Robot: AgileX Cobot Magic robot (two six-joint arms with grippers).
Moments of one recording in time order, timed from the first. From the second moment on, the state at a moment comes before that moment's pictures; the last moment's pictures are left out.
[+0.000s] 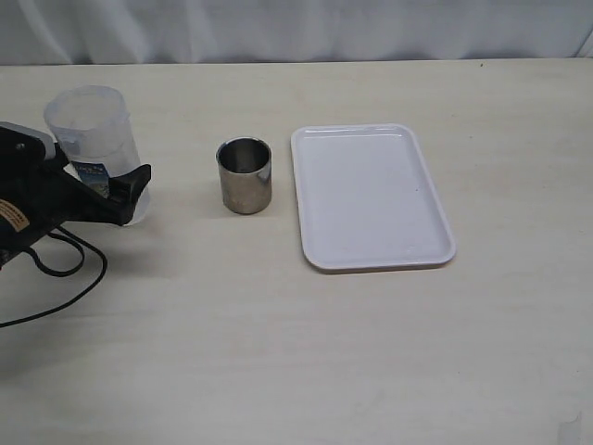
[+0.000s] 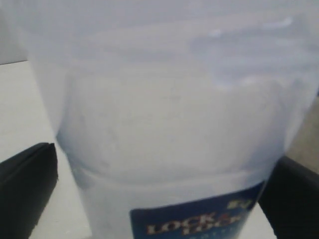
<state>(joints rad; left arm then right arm) -0.05 2.05 -0.47 0.36 -1.21 -0.02 -0.04 0.00 0.00 -0.03 -0.26 0.16</state>
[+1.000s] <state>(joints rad) -0.05 2.05 -0.47 0.38 -1.21 -0.08 -0.04 0.03 0.00 -0.40 -0.48 0.54</state>
